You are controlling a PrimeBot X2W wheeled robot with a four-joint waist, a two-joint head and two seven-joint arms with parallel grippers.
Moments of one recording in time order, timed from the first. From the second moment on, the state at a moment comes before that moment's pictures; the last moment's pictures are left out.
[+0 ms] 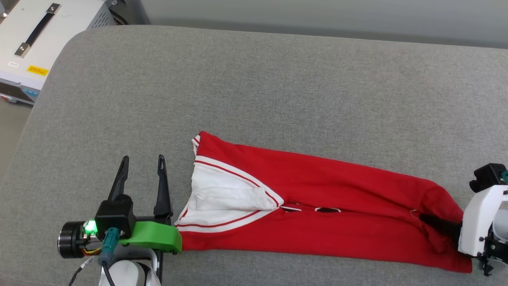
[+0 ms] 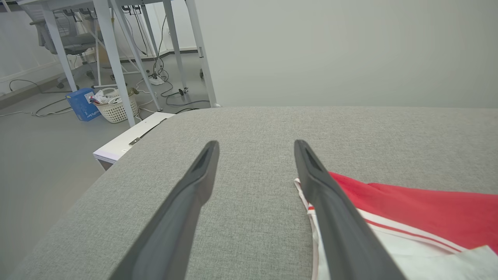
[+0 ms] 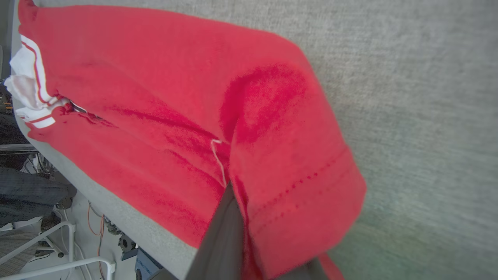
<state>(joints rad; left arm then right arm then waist) -0.09 0.23 -0.22 0.04 -0.22 0.21 -0.26 -0.28 -0.71 0.51 0.31 1.21 0.13 0.55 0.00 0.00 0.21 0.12</state>
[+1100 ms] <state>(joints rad) -0.03 0.10 -0.09 0.05 -0.08 0.04 -0.26 -0.38 -0.74 0.53 0.02 1.12 0.13 0.71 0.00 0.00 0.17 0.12</state>
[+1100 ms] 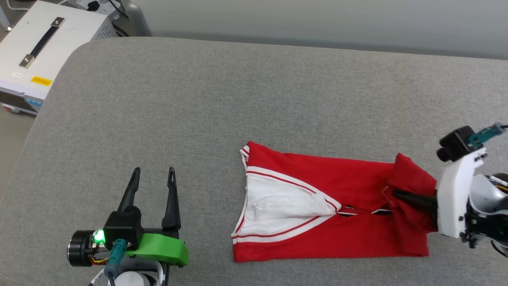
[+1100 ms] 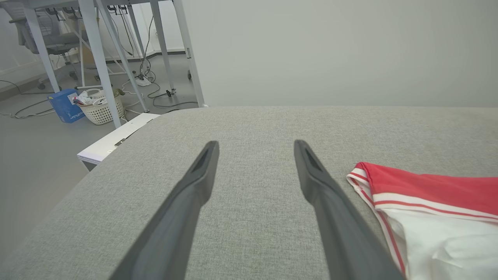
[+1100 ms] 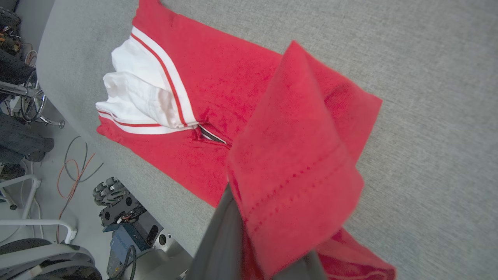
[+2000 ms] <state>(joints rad) -0.10 0.06 -0.09 0.07 -0.06 0.01 -0.26 -0.67 -0.39 0.89 0.35 0.95 0.13 0.58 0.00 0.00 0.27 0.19</state>
